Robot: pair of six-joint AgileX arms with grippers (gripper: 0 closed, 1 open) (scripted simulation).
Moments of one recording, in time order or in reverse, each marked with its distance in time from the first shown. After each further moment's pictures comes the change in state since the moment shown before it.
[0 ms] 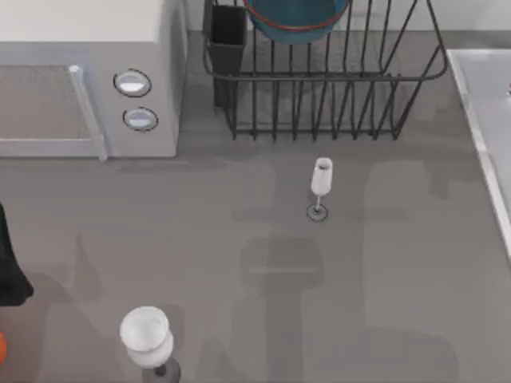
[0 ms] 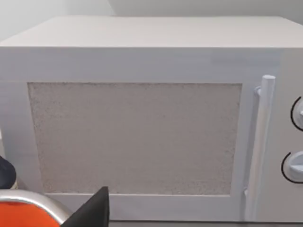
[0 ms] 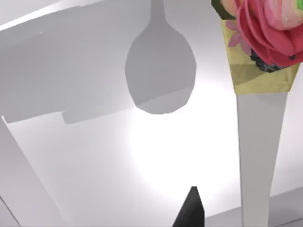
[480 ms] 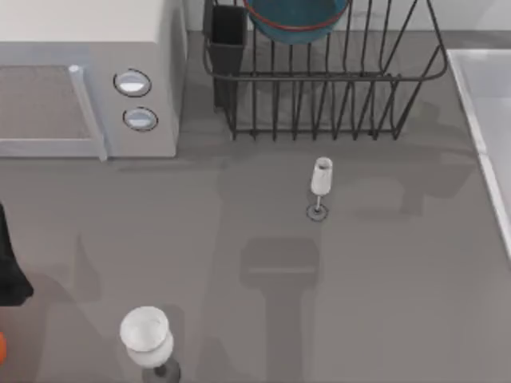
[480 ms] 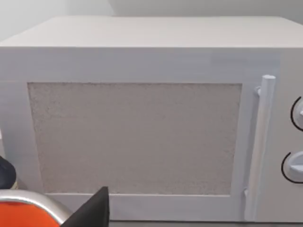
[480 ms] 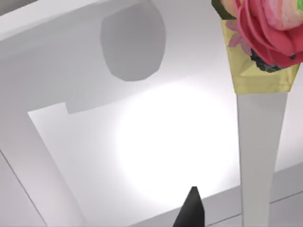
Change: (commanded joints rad) left arm 0.000 0.000 0.000 0.000 0.000 0.000; right arm 0.002 -0.219 -0.252 0.086 -0.024 -0.006
